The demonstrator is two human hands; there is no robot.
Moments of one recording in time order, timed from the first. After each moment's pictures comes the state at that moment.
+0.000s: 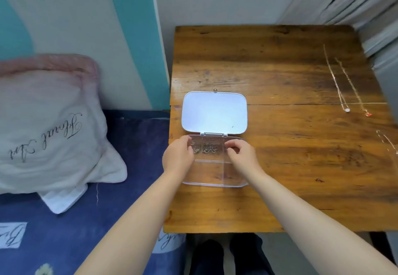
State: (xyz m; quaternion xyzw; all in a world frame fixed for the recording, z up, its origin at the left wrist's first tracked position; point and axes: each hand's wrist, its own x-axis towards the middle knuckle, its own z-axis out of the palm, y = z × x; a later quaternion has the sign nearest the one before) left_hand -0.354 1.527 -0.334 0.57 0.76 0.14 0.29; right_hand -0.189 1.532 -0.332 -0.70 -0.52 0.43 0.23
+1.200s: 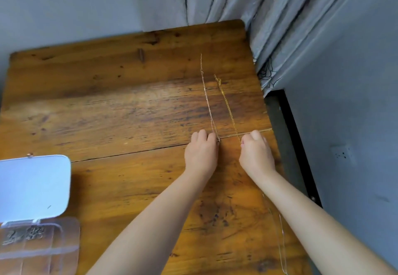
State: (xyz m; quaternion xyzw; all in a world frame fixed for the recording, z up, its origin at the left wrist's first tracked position) left_hand 0.087 1.679 -0.352 0.77 0.61 0.07 0.19; right_hand 0.213 1.661 -0.355 -0.77 -0.61 0.18 0.06
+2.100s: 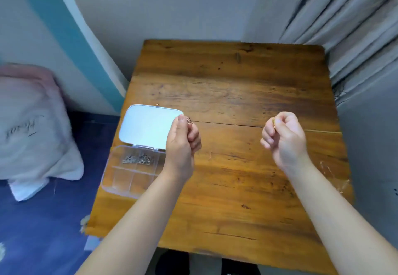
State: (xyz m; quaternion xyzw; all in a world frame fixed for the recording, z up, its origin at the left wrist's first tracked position) left_hand -0.125 1.580 -0.227 0.25 0.51 0.60 0.56; right_hand 0.059 1.614 -0.228 -0.51 -0.34 0.61 0.50
